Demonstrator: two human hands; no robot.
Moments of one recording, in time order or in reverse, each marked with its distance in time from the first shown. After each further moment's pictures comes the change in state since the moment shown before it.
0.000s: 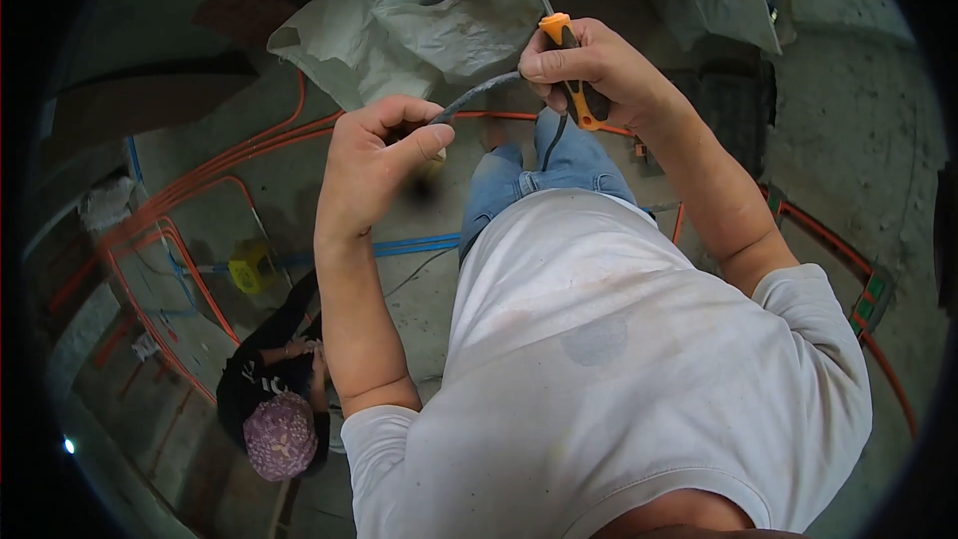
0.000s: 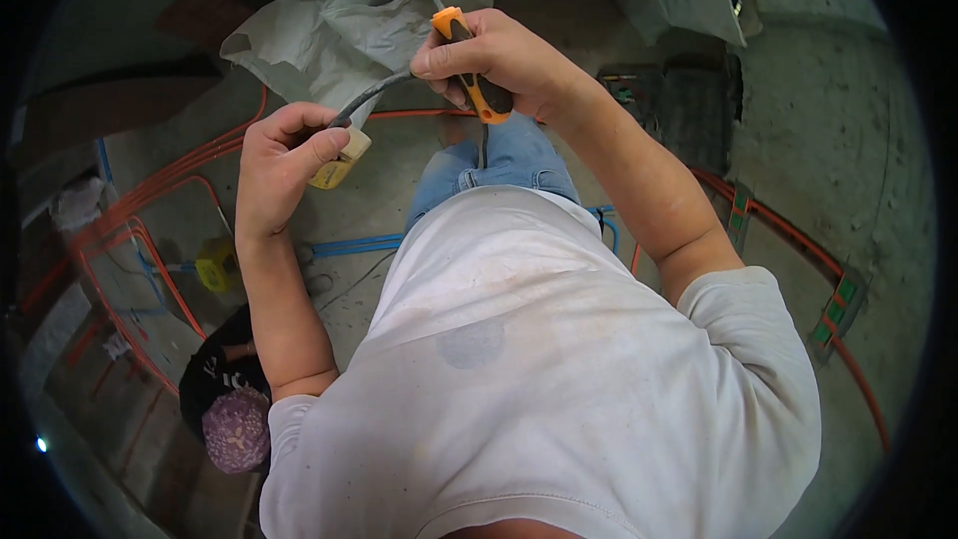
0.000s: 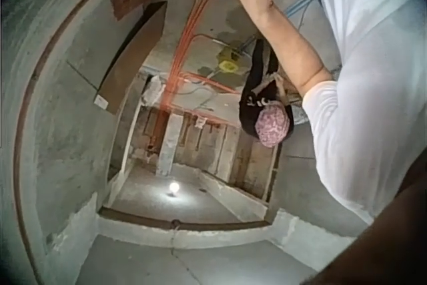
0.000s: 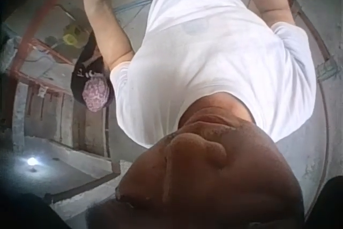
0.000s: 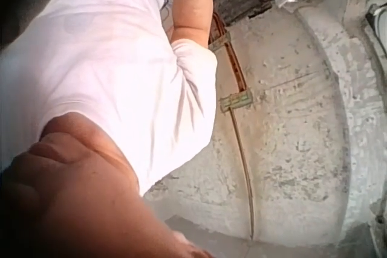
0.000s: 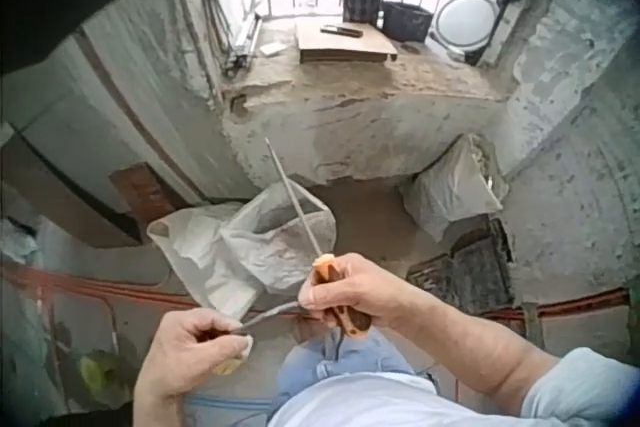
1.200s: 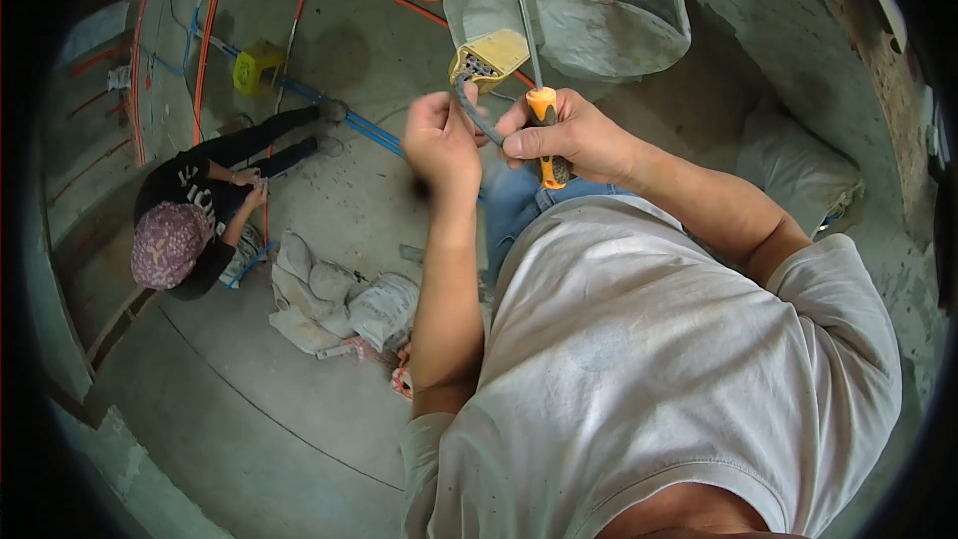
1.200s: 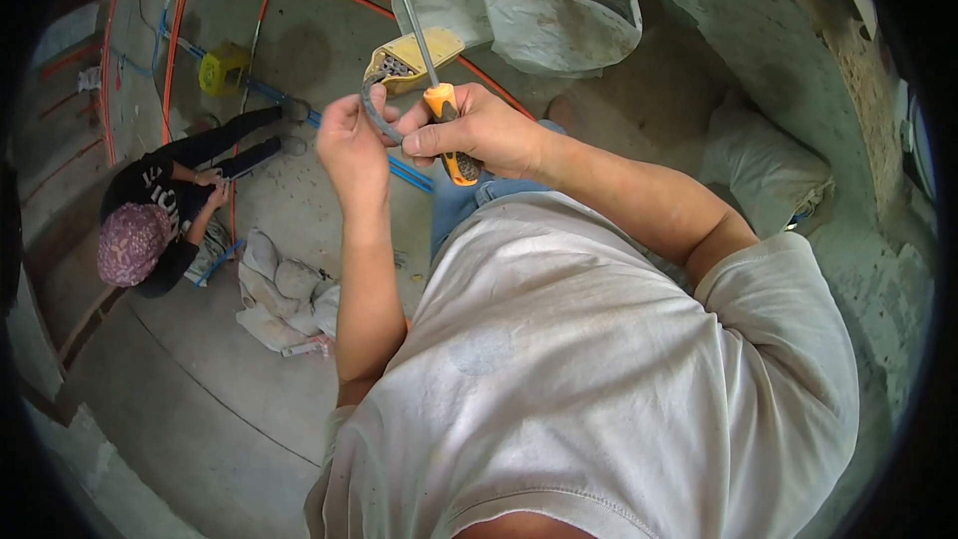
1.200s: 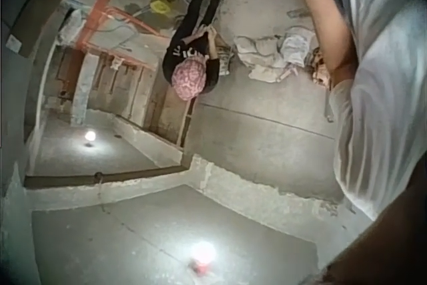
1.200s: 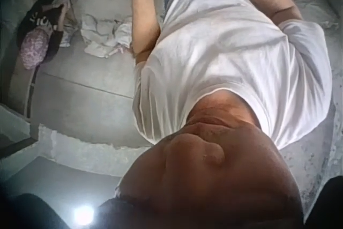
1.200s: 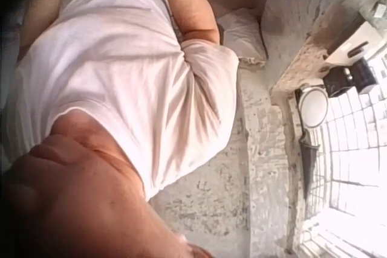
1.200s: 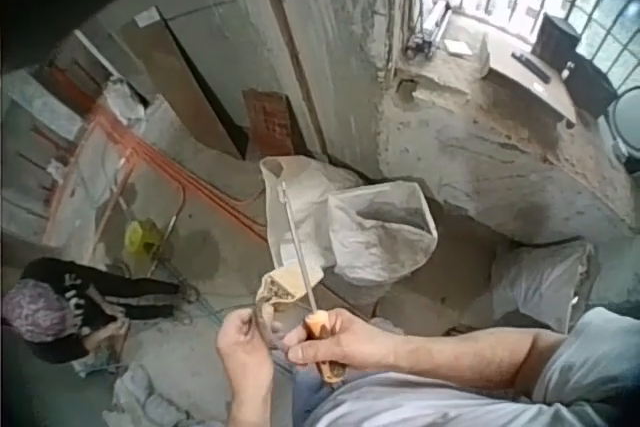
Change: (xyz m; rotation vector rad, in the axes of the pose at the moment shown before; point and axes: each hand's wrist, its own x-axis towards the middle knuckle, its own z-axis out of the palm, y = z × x) left_hand 0.026 -0.075 0.120 -0.353 1.318 -0.119; right_hand 0.057 0.050 -0.006 0.152 -0.712 0.404
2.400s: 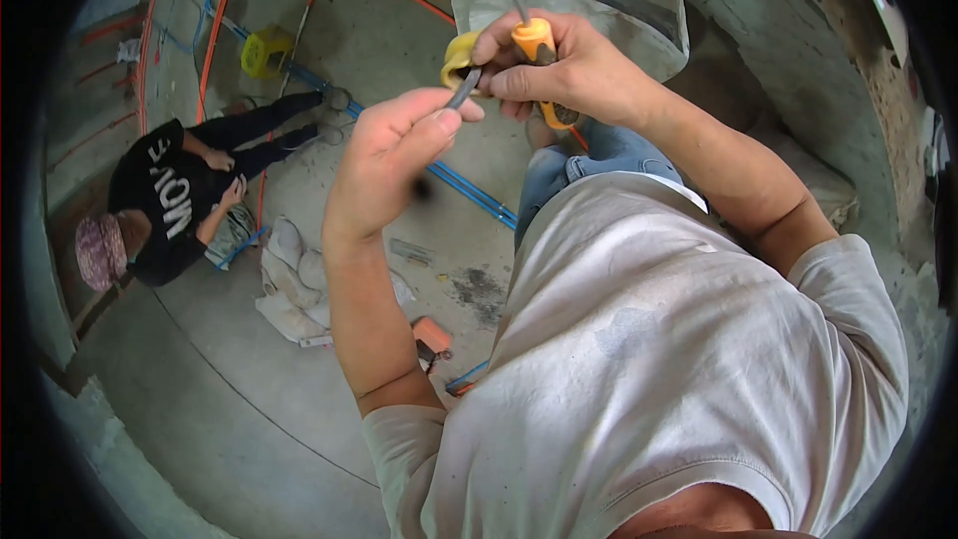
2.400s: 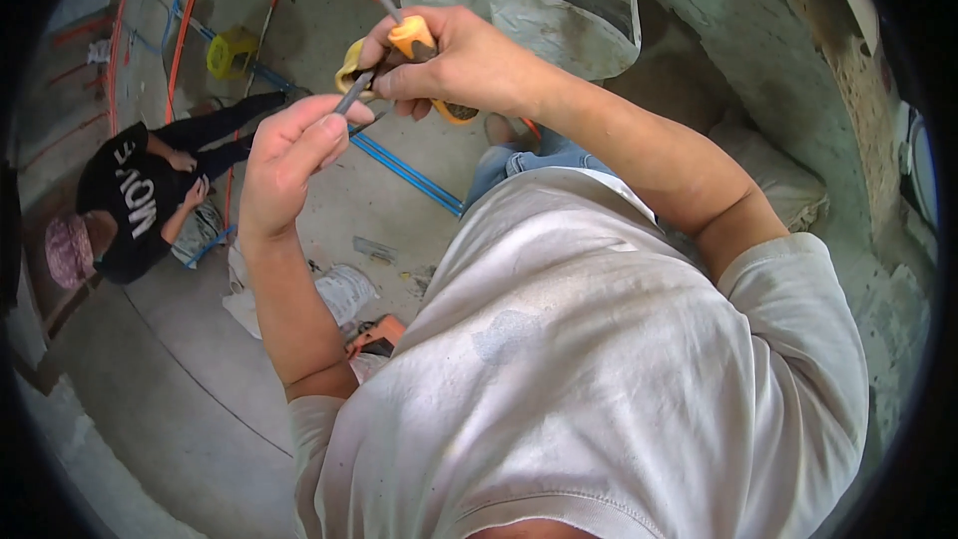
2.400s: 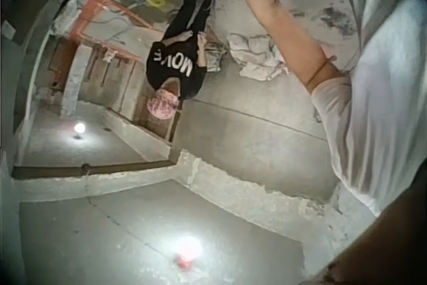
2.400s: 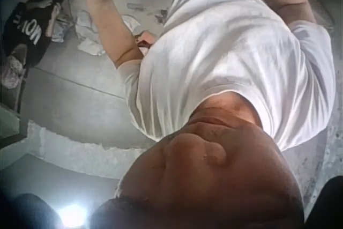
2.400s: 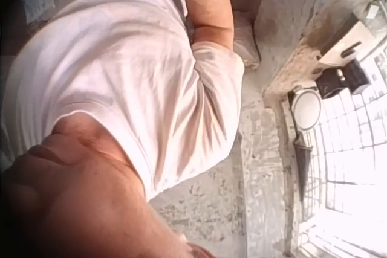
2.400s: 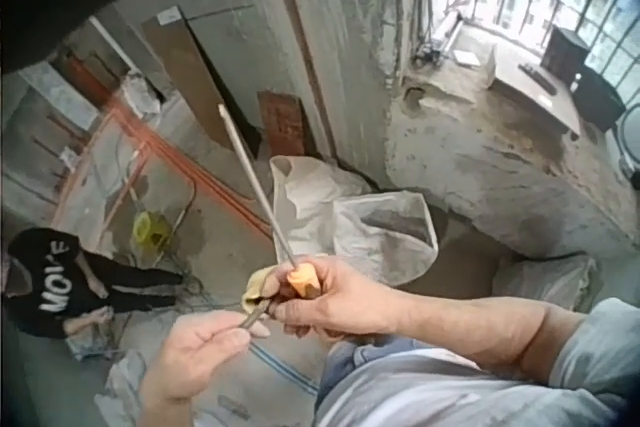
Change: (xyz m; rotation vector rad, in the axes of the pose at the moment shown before) left_hand 0.019 -0.052 0.004 0.243 -0.703 0.083; right_hand 0.024 0.013 -0.120 -0.456 -0.027 -0.133
